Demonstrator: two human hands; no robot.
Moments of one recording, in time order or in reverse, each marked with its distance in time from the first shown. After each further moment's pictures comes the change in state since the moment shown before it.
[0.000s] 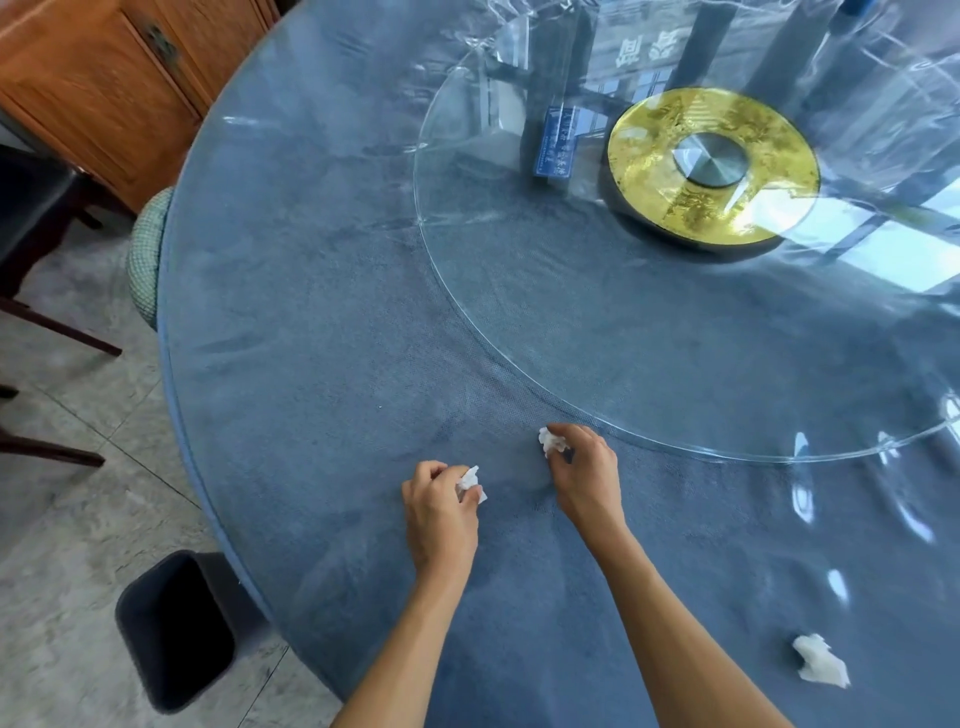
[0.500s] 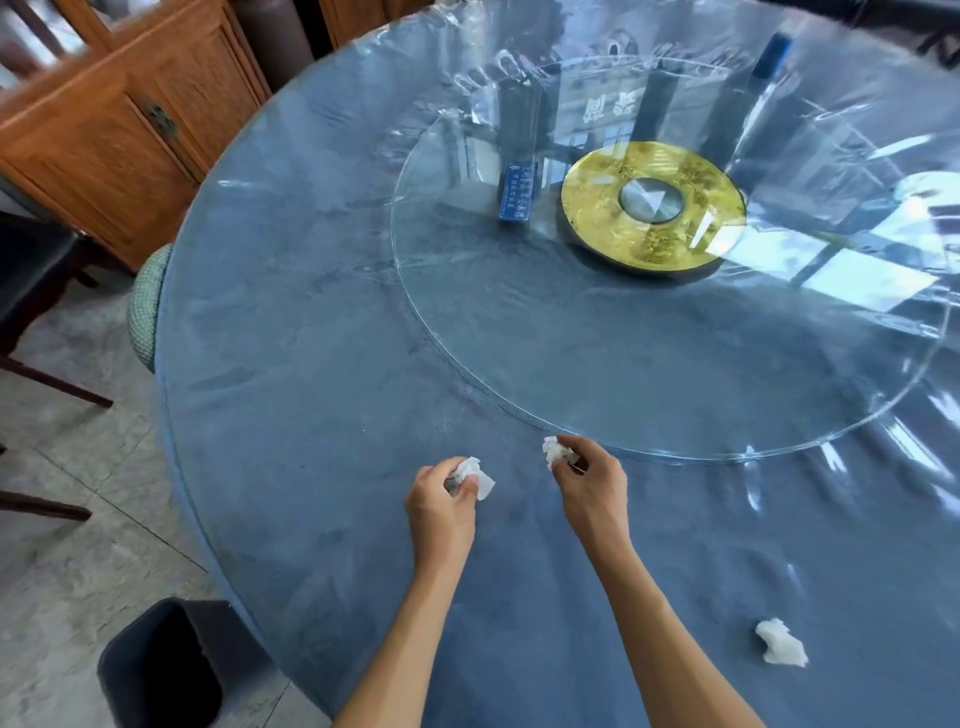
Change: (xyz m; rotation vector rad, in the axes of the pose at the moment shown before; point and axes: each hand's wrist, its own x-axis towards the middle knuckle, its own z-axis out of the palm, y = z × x) left_hand -0.012 0.045 -0.018 -0.407 -0.056 -0.048; right_hand -0.033 -0.018 -0.052 0.372 0.130 0.204
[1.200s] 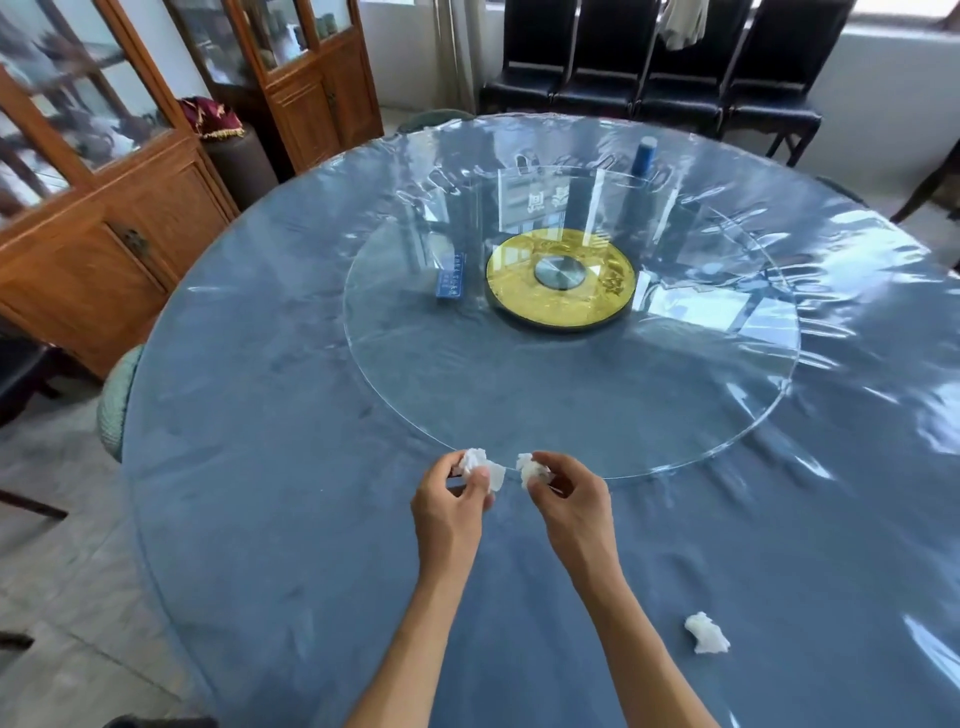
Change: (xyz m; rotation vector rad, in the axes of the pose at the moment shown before) left_hand -0.056 0.092 0.025 -0.366 -0.089 0.137; right_hand -0.054 -0.049 -0.081 0.241 0.030 -0.180
